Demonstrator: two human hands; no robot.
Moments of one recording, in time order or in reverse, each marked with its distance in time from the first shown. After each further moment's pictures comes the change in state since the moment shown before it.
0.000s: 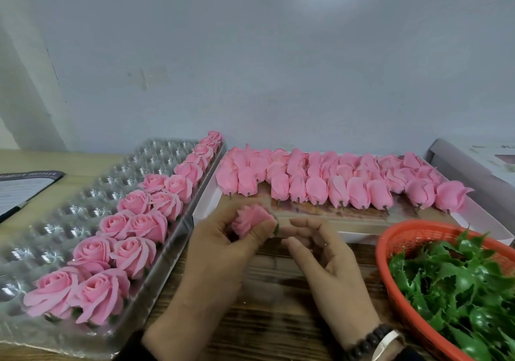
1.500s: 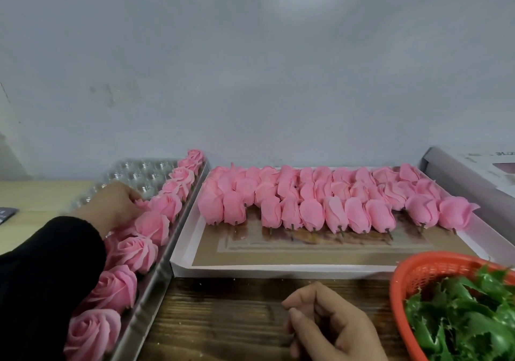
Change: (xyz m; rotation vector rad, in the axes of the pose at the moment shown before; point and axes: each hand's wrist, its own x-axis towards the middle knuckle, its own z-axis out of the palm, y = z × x) left_hand 0.190 -0.060 -0.131 1.118 0.014 -0.407; right_hand 0.000 -0.005 -0.005 -0.174 -0.042 0.214
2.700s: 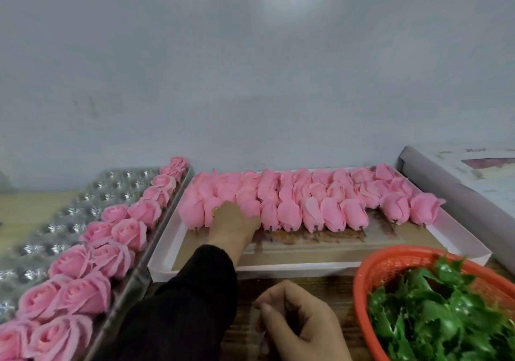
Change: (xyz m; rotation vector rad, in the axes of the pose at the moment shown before) left_hand -0.080 0.145 0.107 -0.201 -0.171 0.195; right_hand 0.004 0.007 -0.004 -0.065 -0.007 -0.016
